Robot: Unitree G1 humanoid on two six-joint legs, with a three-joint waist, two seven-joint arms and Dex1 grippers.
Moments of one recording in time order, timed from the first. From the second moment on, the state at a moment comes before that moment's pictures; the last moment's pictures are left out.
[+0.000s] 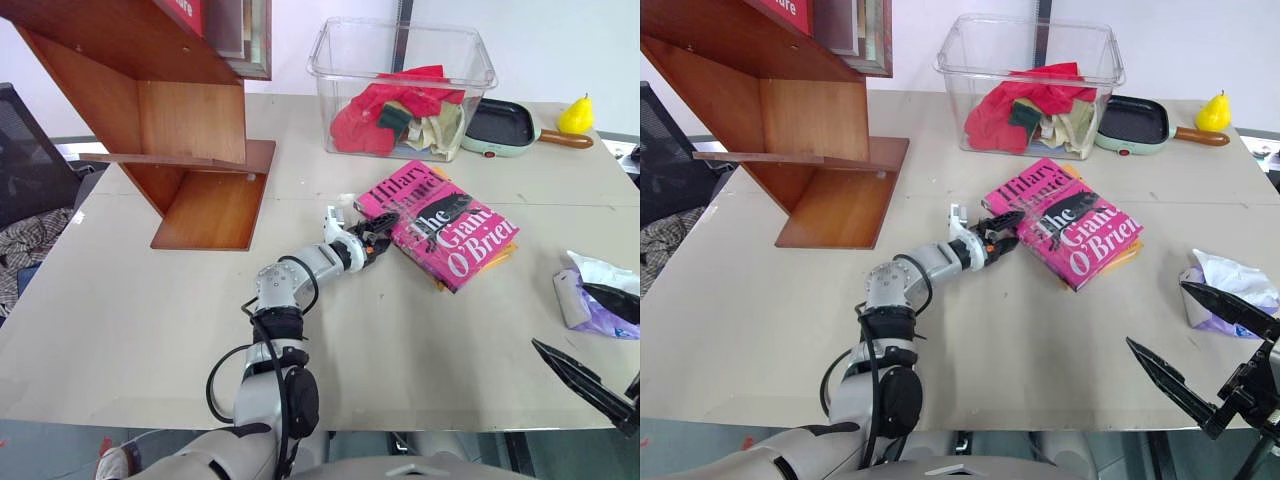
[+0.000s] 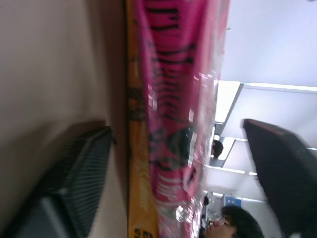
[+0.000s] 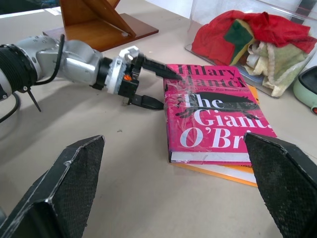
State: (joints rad) left arm -0.70 -0.14 0.42 0.47 -1.18 1.01 0.13; right arm 0.85 -0.62 -0.96 -1.03 0.99 0.39 0.76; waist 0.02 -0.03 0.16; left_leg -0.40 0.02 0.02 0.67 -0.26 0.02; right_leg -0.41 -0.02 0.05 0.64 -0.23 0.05
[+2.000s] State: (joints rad) left arm -0.30 1.43 0.63 -0.25 0.01 0.04 -1.24; right arm -0.21 -0.72 -0.19 -0.28 0.72 0.30 1.03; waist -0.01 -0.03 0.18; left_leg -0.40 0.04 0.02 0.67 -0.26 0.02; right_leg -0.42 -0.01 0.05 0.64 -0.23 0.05
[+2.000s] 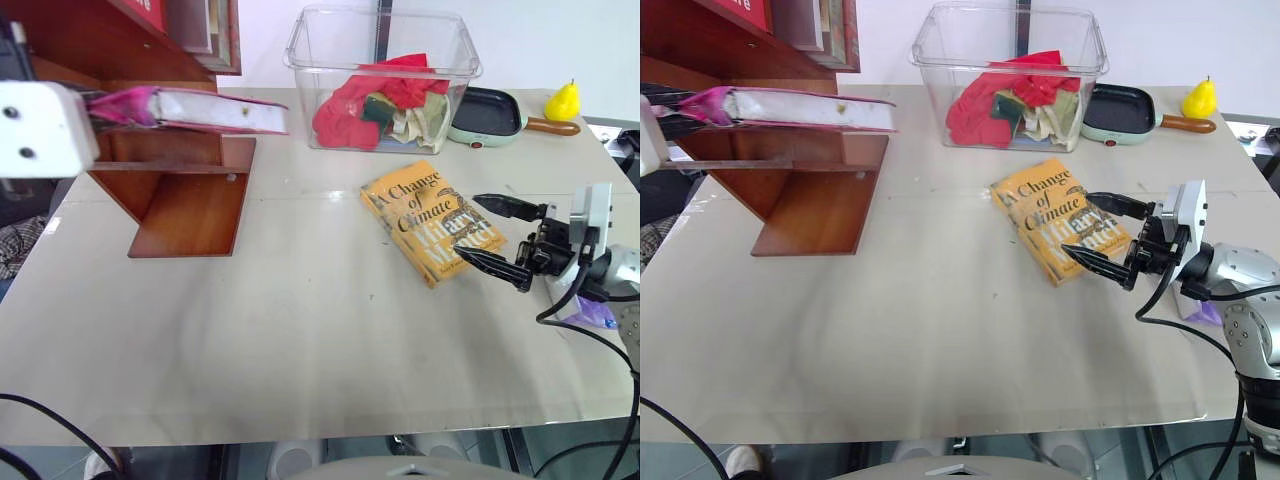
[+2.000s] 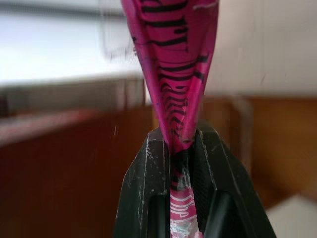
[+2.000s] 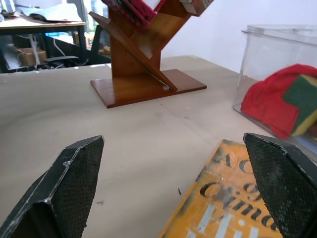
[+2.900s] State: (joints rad) left arm -0.23 1.35 0.56 -0.28 -0.09 0.27 -1.18; right arm -0.22 -0.71 -0.35 -0.42 0.92 0.38 0.96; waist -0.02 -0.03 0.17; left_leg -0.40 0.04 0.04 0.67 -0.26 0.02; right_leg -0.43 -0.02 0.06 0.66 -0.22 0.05
